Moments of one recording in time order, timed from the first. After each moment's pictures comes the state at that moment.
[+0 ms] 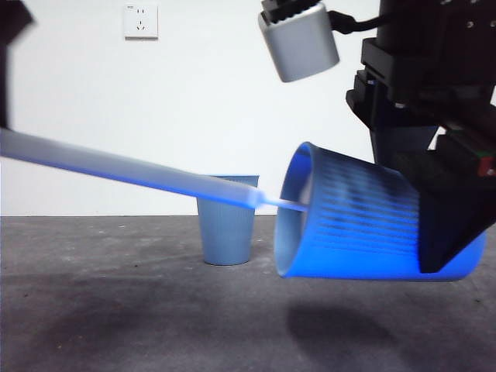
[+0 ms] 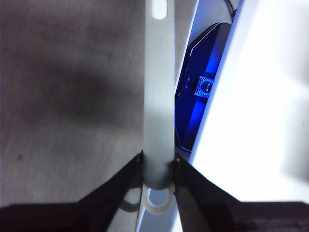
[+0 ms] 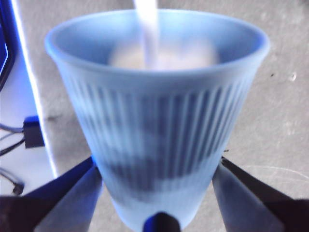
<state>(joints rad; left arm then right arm) -0.88 1.14 0.99 -1.12 0.05 0.35 1.13 1.38 0.89 -0.87 0.50 -0.53</state>
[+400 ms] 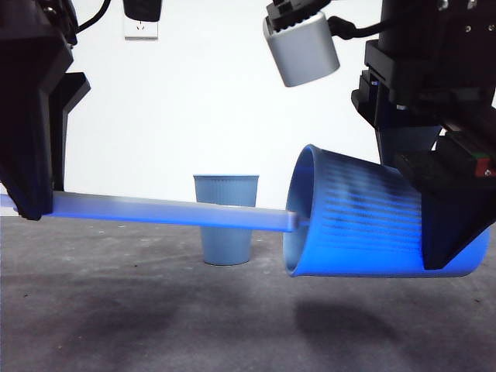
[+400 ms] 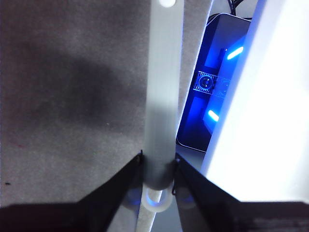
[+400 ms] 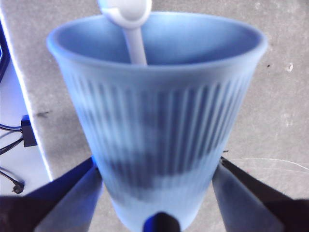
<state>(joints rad) -0.88 1.29 0.99 -1.03 0.06 0.35 1.12 1.38 0.89 -0.87 0.50 -0.51</state>
